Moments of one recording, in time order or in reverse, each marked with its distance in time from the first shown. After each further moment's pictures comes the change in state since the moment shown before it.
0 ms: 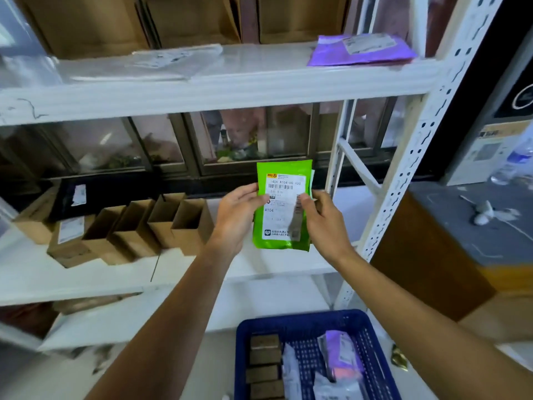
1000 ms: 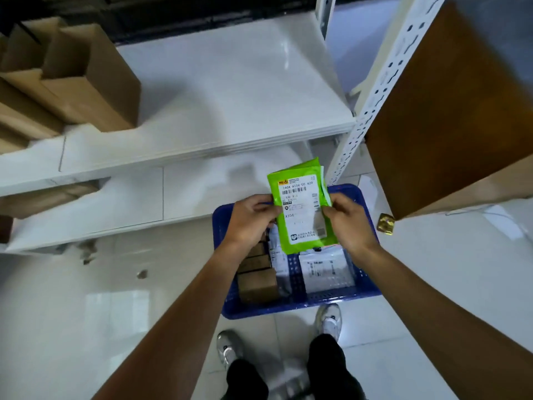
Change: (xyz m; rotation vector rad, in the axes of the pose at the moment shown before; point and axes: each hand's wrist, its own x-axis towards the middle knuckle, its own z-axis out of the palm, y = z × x) left_hand -0.054 -0.344 0.017 0.299 -0.094 -0.434; right_hand -0.102 0.325 -0.018 0.032 -0.111 0.596
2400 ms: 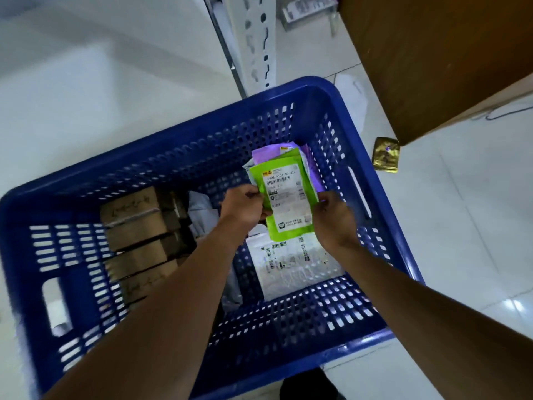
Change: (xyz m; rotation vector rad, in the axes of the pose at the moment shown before) left_hand 0.327 -0.370 0.229 0.291 -0.043 -0.328; right_hand 0.291 0.434 -0.016 -0.356 0.205 0.283
